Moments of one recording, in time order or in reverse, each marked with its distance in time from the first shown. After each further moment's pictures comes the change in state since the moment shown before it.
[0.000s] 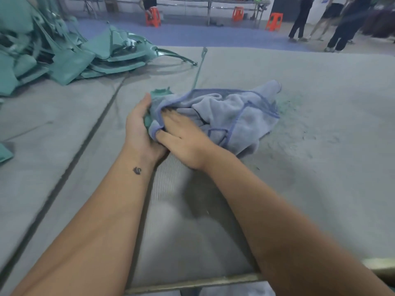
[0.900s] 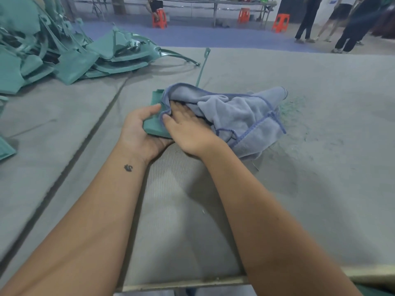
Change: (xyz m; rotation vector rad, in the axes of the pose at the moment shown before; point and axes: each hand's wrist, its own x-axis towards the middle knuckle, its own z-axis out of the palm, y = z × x) left_hand 0.004 0.002 -0.009 0.129 0.006 -0.062; right_hand 0.012 0.014 -0.002 -0.103 -0.015 0.359
